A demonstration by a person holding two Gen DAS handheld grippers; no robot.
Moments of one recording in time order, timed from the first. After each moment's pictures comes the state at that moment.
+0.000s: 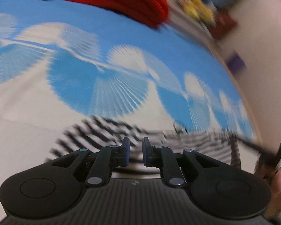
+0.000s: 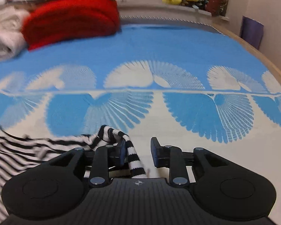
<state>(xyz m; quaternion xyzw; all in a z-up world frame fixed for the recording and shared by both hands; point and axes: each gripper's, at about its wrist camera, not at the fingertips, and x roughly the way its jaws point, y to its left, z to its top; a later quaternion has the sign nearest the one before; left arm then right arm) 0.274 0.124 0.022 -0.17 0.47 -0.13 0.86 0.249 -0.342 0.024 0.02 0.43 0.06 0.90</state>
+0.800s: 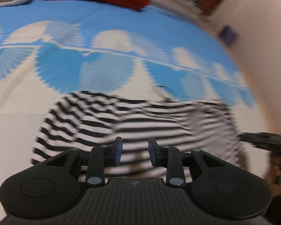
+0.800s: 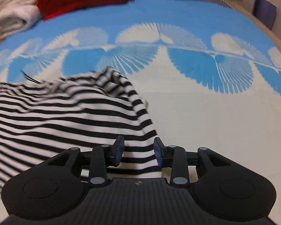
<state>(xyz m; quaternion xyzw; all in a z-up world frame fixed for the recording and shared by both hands) 0.238 0.106 0.029 -0.12 0.49 -0.18 0.85 0.185 -0.361 0.023 0.00 0.52 0.09 0.85</state>
